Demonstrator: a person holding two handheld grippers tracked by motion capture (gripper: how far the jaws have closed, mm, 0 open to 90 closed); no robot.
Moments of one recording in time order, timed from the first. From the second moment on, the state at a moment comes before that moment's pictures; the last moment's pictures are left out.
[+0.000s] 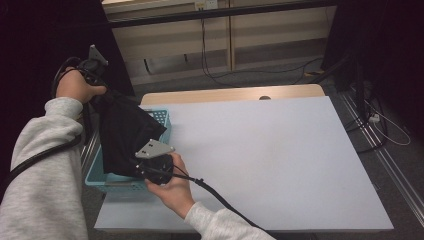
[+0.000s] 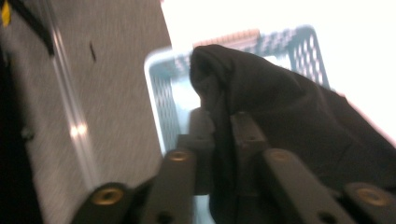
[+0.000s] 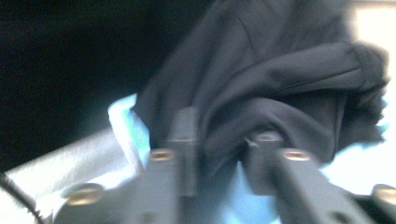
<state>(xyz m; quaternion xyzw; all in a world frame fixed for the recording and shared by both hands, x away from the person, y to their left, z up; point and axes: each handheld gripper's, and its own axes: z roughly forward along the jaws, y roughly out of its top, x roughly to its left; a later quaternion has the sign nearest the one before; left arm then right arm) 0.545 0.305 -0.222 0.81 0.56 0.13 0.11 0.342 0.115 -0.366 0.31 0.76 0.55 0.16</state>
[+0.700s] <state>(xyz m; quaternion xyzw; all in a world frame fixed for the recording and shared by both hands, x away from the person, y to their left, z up) 0.520 0.272 -0.243 0.83 0.52 0.14 0.15 0.335 0.017 -0.354 0.29 0.76 0.55 0.17</state>
